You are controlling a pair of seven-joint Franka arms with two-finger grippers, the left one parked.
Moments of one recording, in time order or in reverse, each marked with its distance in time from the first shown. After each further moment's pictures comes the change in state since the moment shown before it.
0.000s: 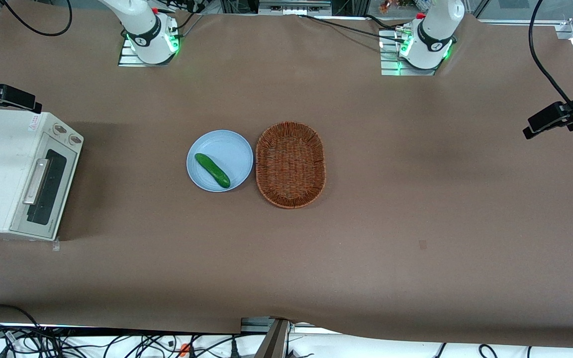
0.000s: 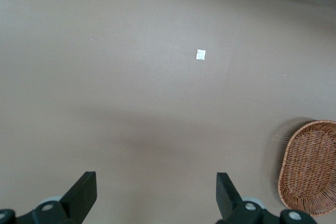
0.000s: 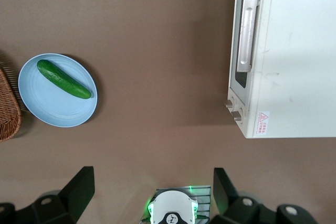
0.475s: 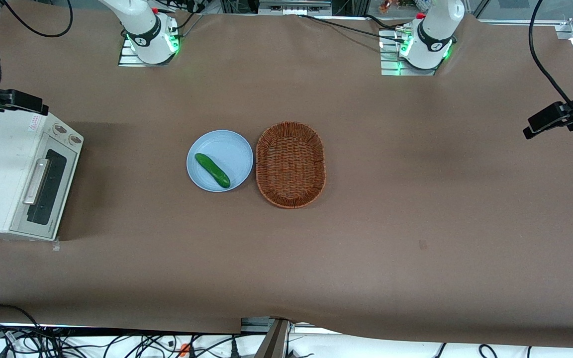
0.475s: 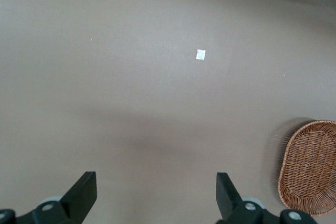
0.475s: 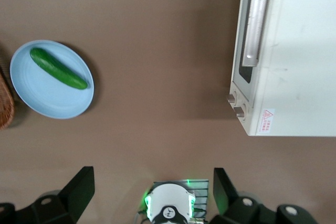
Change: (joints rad) arm 0.000 0.028 0.001 -0.037 0.000 -0.010 -0.058
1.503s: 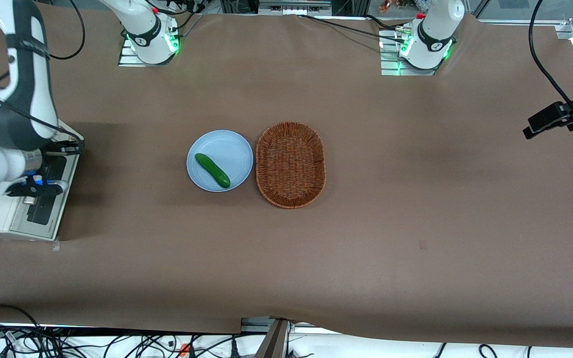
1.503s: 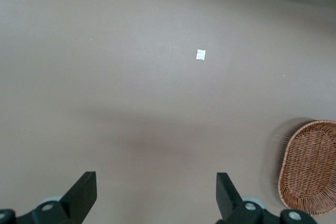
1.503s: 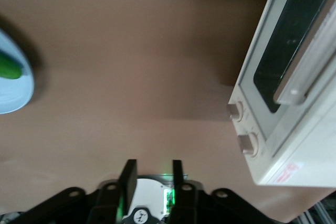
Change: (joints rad) arm -0.001 0.284 0.003 -0.075 -0.066 0.102 -0.082
